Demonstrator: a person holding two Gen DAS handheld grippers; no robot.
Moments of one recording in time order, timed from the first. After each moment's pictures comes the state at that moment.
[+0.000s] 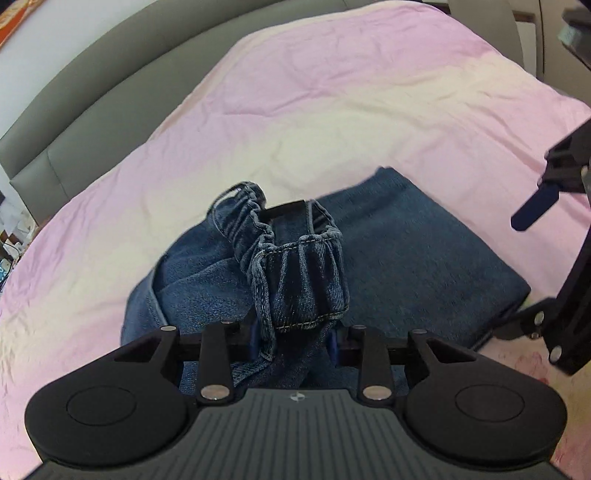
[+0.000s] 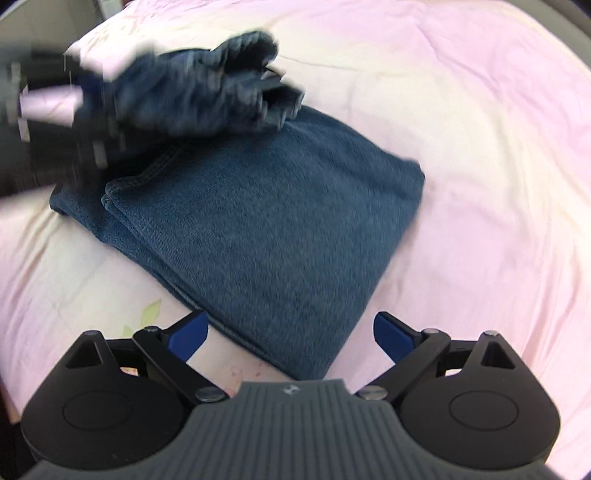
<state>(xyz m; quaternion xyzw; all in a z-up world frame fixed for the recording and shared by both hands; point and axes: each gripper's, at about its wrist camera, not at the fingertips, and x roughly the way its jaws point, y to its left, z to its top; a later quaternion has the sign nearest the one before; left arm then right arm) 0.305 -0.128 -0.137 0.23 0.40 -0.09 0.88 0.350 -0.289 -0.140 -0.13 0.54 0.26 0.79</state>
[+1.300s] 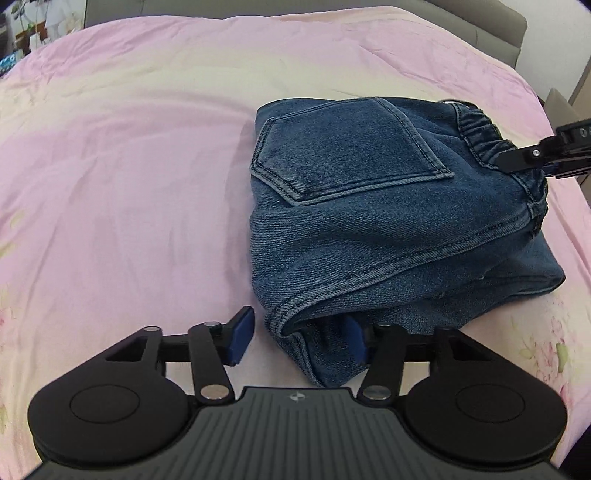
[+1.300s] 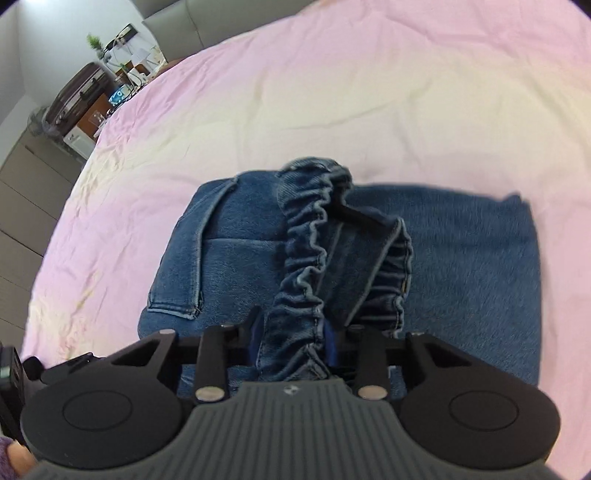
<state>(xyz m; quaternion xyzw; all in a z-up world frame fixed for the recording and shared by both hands) 0.251 0.107 -0.177 -0.07 0.47 -0.07 0.88 0.406 -0.179 -0.100 0.08 0.51 0.24 0.82</state>
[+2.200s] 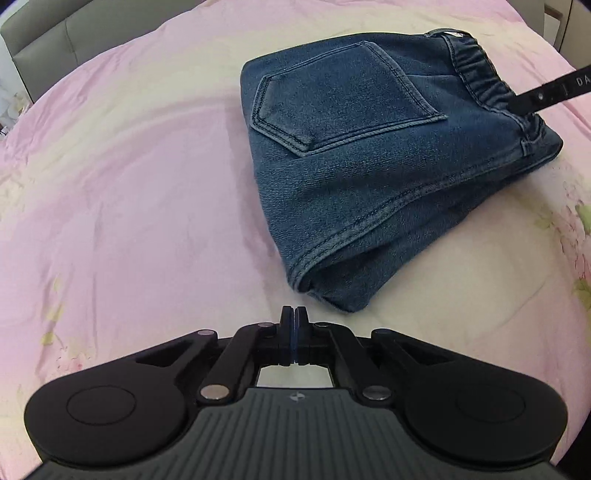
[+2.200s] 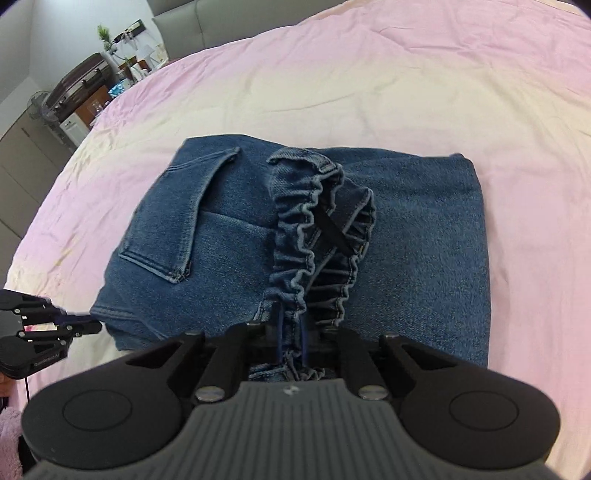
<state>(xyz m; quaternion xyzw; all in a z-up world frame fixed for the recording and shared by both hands) 0.214 0.083 -0.145 0.15 0.51 -0.09 0.84 0.348 -0.221 -0.128 0.06 0.50 0.22 0.84</state>
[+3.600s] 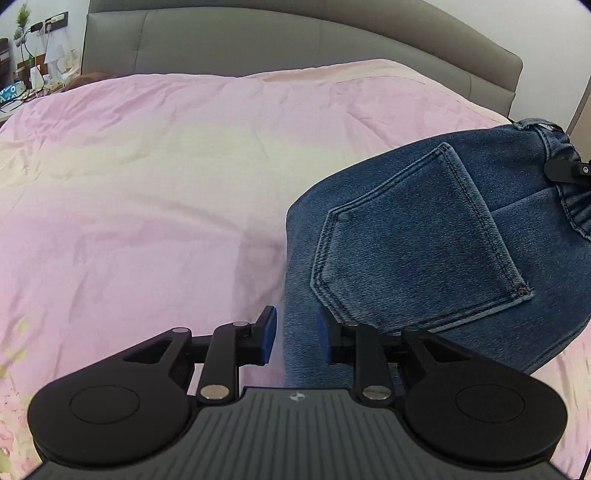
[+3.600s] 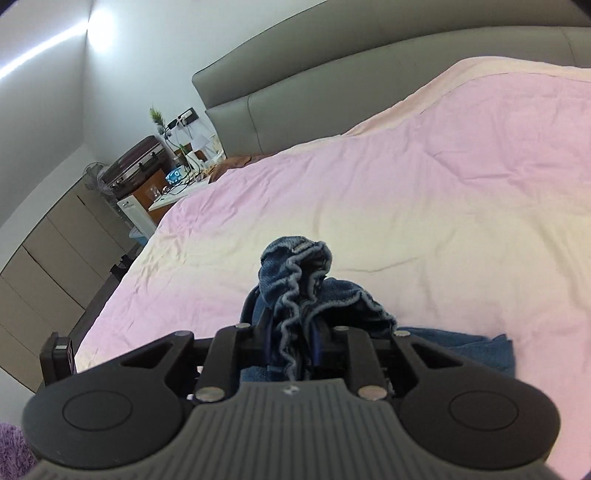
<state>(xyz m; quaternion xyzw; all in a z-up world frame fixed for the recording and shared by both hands) 0.302 0.074 -0.084 -0.07 0.42 -0.07 0.90 0.405 -0.242 0.011 0.15 0.39 0.26 0.87</state>
